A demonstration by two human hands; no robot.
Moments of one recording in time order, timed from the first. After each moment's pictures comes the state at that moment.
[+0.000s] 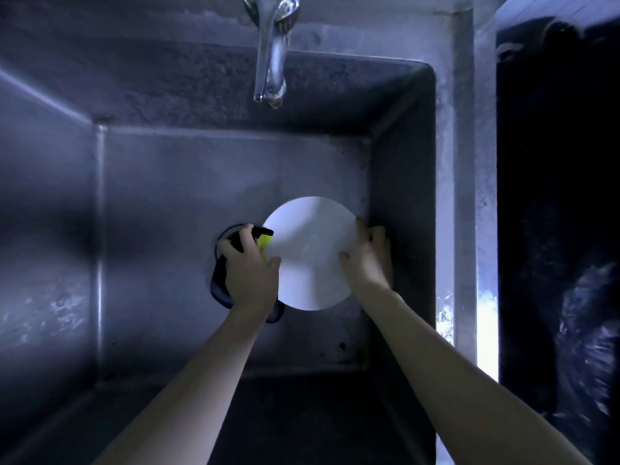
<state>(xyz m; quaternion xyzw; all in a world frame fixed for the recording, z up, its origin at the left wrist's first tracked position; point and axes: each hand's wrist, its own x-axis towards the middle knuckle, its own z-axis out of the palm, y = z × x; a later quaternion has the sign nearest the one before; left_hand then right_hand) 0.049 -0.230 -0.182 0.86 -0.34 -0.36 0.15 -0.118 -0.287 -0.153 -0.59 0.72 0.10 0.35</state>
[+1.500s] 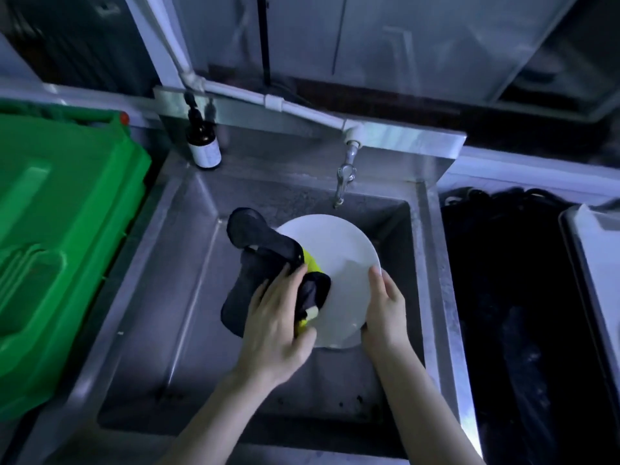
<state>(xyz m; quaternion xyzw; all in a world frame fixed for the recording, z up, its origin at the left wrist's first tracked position) 0.092 -0.115 0.071 0.67 -0.61 -0.22 0.35 -0.053 -0.192 0.060 -0.35 0.60 -0.42 0.58</state>
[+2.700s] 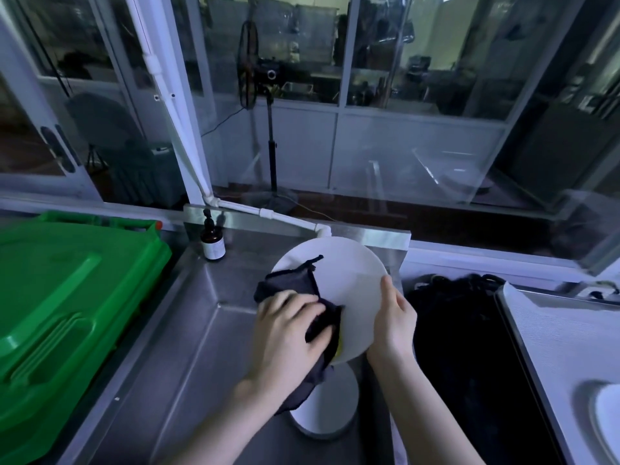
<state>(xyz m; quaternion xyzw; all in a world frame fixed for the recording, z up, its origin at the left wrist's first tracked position) 0.036 -0.150 0.172 0.64 -0.68 0.09 0.35 -0.108 -0.227 0.184 -0.32 0.55 -0.55 0.54</state>
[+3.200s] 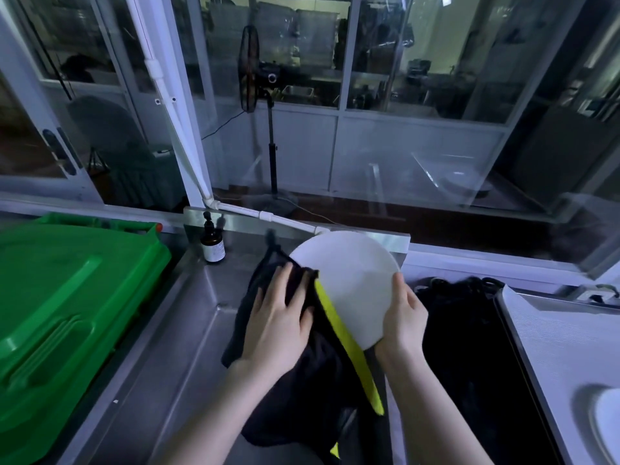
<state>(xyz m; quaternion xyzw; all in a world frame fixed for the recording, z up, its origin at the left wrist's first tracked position) 0.047 -0.169 0.173 0.72 -0.67 -0.01 0.20 -0.114 -0.232 0.197 -0.31 0.54 -0.58 0.52</state>
